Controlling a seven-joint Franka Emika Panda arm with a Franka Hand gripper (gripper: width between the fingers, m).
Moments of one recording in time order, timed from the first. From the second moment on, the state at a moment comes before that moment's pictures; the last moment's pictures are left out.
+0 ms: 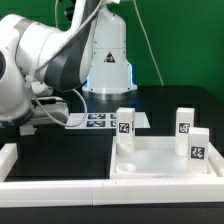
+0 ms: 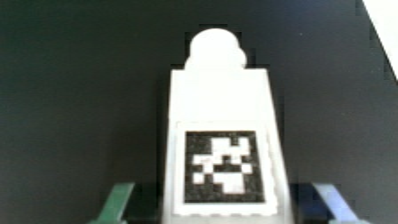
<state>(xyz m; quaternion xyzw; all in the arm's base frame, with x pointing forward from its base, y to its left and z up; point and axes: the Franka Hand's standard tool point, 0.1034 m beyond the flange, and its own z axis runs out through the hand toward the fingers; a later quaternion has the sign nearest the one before) 0.362 -0.211 0.008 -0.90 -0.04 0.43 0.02</state>
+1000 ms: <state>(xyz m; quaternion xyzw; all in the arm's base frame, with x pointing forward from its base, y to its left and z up) 0.448 -0.155 0.117 -0.96 -0.04 0.26 -0.01</state>
